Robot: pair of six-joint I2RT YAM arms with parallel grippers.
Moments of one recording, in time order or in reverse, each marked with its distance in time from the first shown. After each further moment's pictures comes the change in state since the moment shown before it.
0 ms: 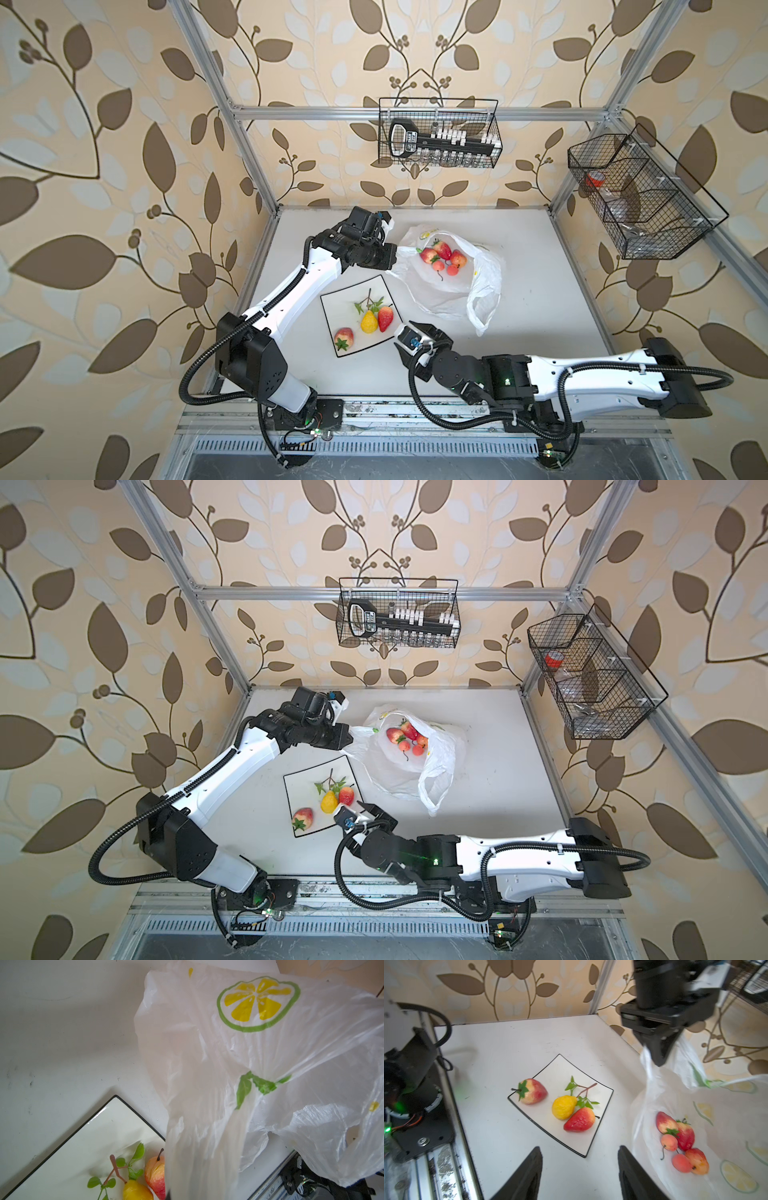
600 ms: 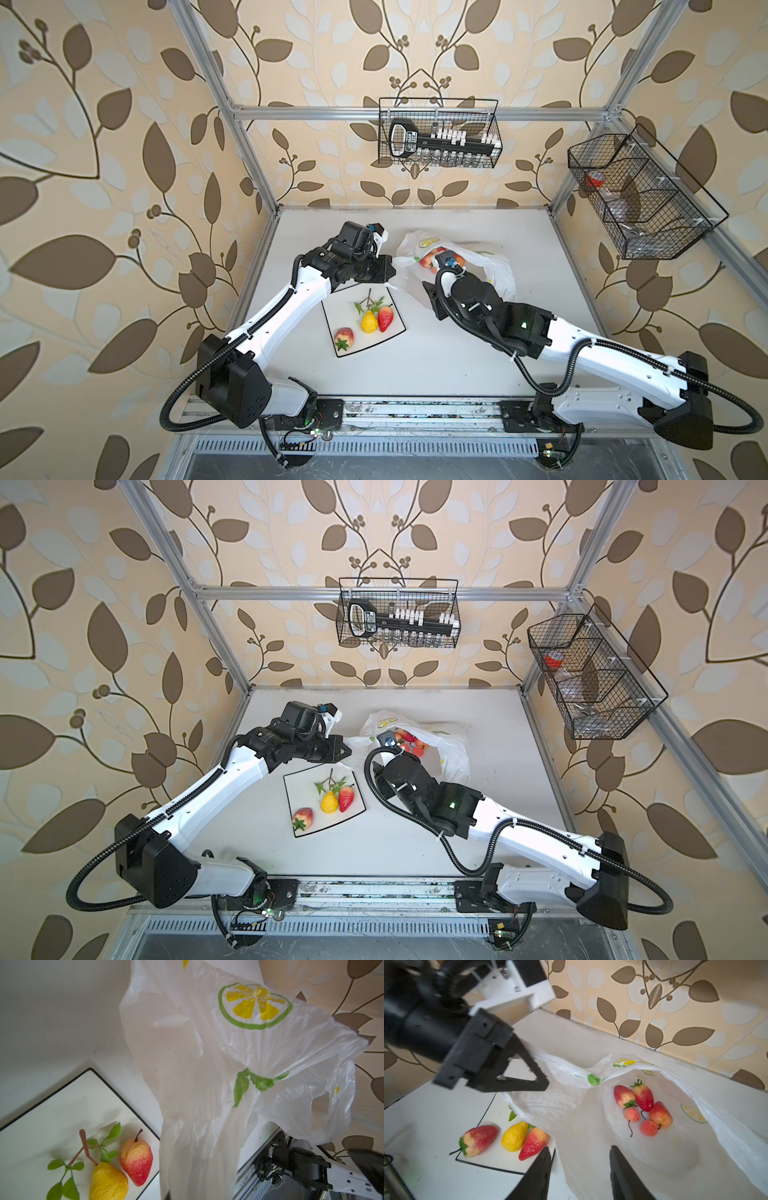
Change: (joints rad) left arm 0.000 -0.146 -0.198 0.096 0.093 -0.142; right arm -0.452 0.014 0.217 -0.249 -0.249 0.217
